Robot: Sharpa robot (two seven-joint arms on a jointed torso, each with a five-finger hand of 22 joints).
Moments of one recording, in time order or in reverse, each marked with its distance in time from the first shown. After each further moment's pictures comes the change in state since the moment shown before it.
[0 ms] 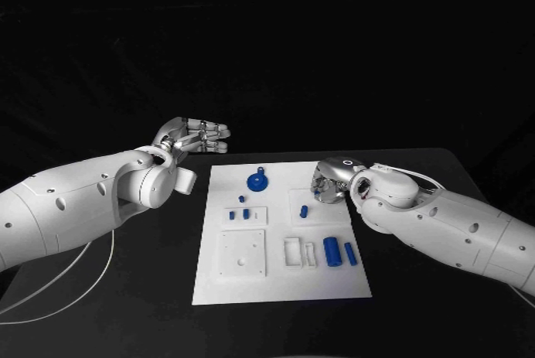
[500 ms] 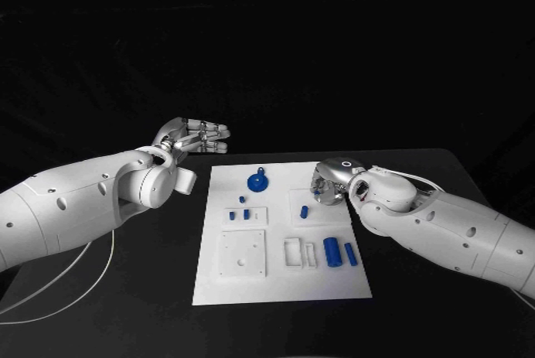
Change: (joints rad) left arm 0.000 0.002 0.000 -0.009 0.000 0.000 -0.002; left_hand 0.000 0.000 0.003 -0.003 0.001 0.000 0.000 0.000 0.000 0.000 0.000 0.000 0.000 0.000 0.000 0.000 0.002 0.000 0.000 0.000 0.008 -0.002; right arm -0.002 0.004 -0.010 0.007 -0.044 -0.028 -0.024; right_hand -0.028 -0.006 0.071 -0.006 -0.027 0.020 -0.008 0.000 0.006 0.021 -0.004 -0.002 0.002 0.019 -0.006 0.004 0.017 0.002 0.000 -0.007 0.010 0.033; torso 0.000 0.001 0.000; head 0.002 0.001
